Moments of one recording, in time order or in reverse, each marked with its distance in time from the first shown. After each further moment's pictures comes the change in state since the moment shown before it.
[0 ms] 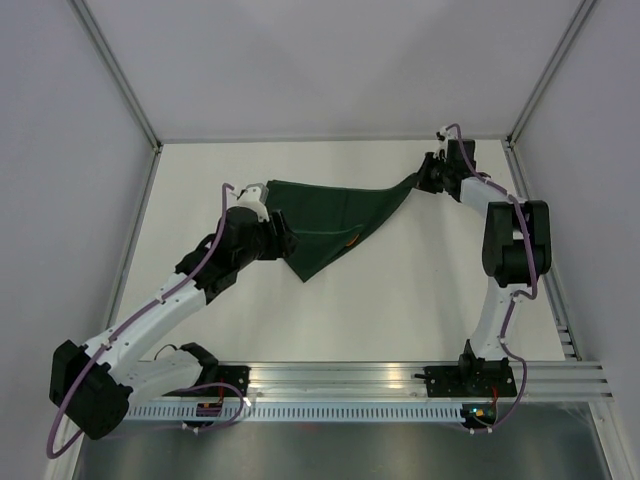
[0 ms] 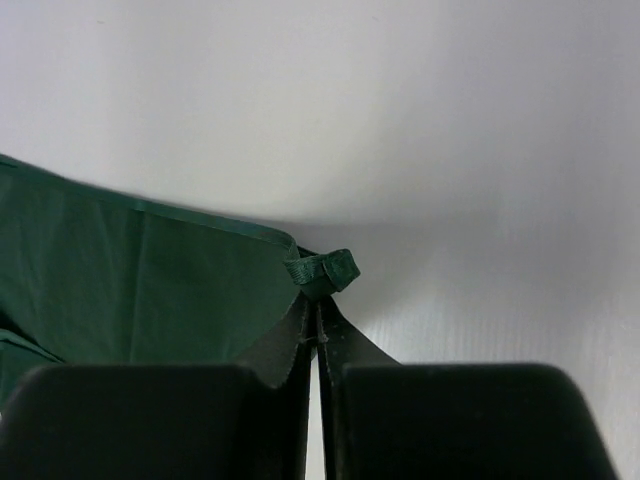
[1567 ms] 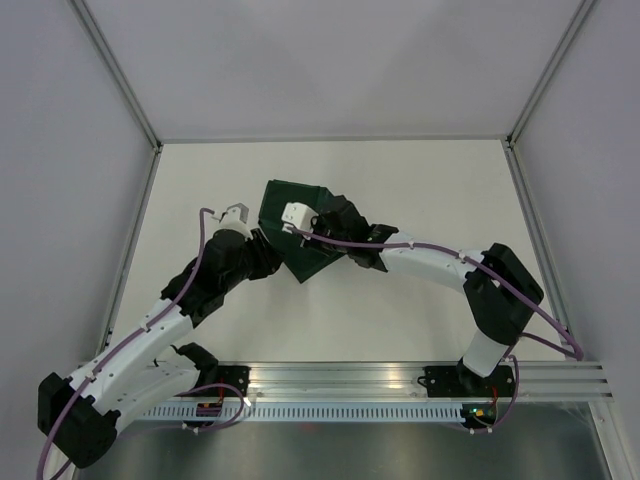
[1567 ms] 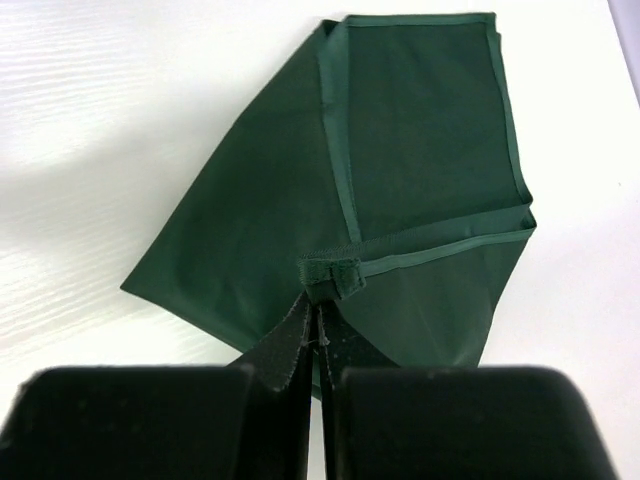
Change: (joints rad) left arm 0.000 -0.193 -0.167 -0.043 -0.023 -0.175; right arm 0.832 -0.352 -0.256 0.037 0.286 -0.818
